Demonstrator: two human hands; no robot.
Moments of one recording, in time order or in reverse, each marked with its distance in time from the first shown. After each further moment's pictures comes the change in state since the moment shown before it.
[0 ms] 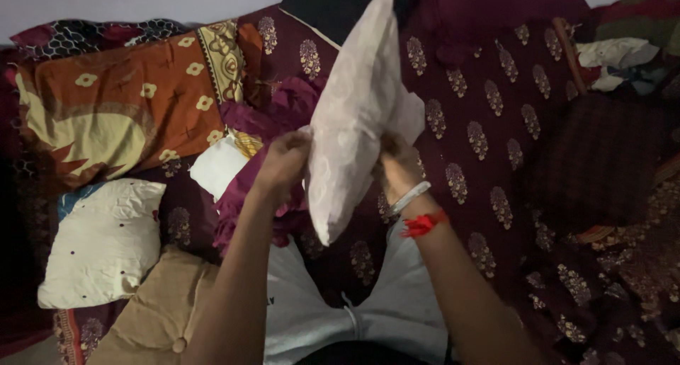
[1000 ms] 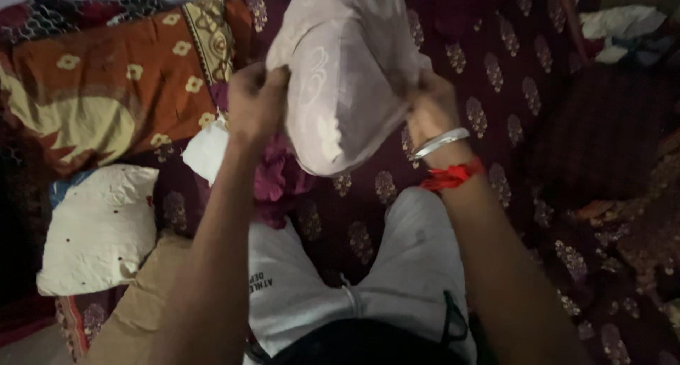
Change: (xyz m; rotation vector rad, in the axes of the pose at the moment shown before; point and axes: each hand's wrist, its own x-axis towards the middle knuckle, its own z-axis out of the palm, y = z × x) left_hand -0.003 0.063 -0.004 0.137 0.177 0.408; right_hand 0.007 -0.082 -0.012 -0.065 0.118 -0.143
